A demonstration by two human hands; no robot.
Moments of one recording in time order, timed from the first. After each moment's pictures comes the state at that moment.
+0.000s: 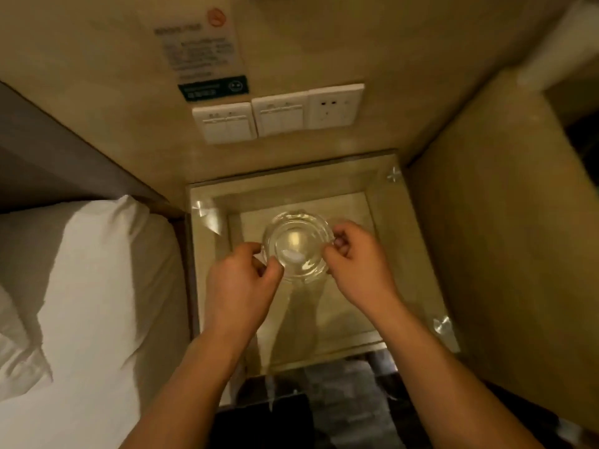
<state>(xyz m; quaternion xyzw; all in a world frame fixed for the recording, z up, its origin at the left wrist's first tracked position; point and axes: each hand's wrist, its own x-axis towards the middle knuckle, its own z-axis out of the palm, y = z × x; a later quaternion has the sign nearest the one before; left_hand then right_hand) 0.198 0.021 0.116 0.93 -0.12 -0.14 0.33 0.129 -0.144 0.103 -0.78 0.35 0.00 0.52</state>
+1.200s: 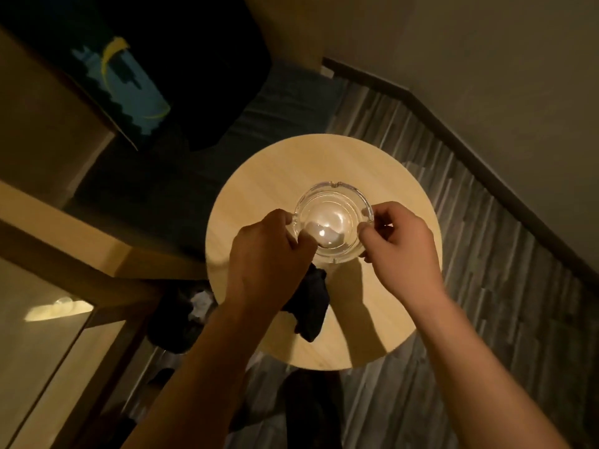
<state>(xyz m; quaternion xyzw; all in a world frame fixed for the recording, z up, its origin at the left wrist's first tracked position) -0.447 -0.328 0.157 0.70 -0.61 -0.27 0.25 -0.631 -0.344 0.160 -0.55 0.70 -0.26 0.37</state>
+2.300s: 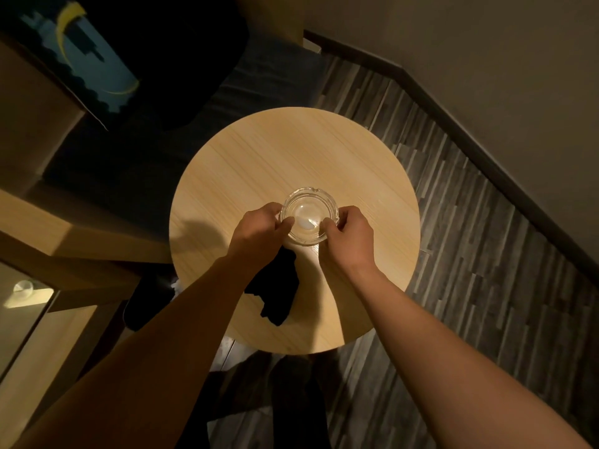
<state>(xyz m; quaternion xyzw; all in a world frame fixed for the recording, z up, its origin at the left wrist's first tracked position) -0.479 -0.361 0.029 0.71 -0.58 -0.39 0.10 -0.658 -0.351 0.019 -0.48 0.76 -0.21 0.39</state>
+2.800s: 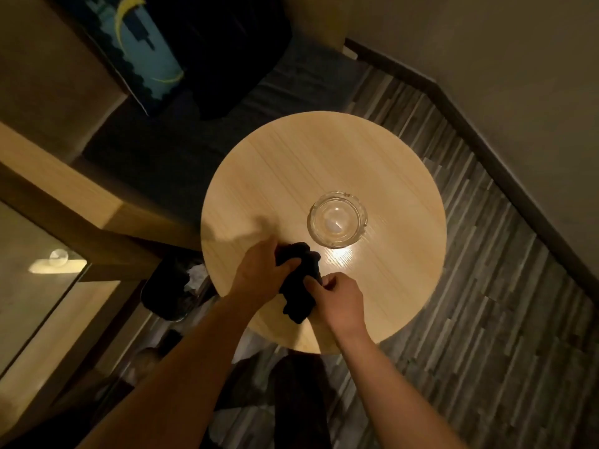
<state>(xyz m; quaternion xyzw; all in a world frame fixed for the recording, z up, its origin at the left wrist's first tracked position) -0.453 -0.288 0.032 0.74 -0.51 -0.42 0.12 -0.611 -0.260 0.032 -0.44 0.74 -0.11 0.50</state>
